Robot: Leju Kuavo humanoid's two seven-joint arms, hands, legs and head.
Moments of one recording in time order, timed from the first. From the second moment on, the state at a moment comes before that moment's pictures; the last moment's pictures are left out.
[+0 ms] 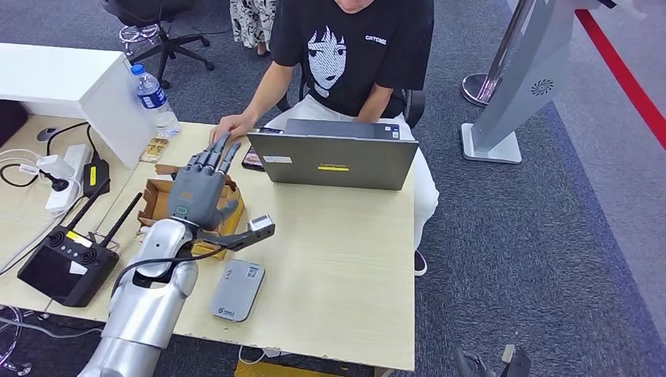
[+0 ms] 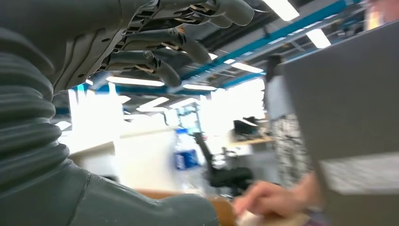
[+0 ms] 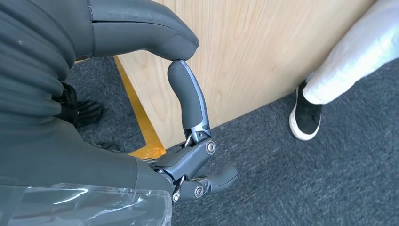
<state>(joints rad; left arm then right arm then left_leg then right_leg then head) -0.34 0.04 -0.18 -1.27 -1.41 0.22 -0.18 -0.27 0.10 -0.88 -0.27 0.19 0.11 -0.40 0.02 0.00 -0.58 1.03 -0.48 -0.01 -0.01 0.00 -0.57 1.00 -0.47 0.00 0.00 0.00</state>
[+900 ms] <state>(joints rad) -0.07 0.28 -0.26 -1.35 -1.40 0.29 -0.14 -0.24 0.09 -0.96 -0.27 0.18 0.14 -0.43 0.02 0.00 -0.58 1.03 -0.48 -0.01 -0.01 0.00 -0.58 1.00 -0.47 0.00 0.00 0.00</state>
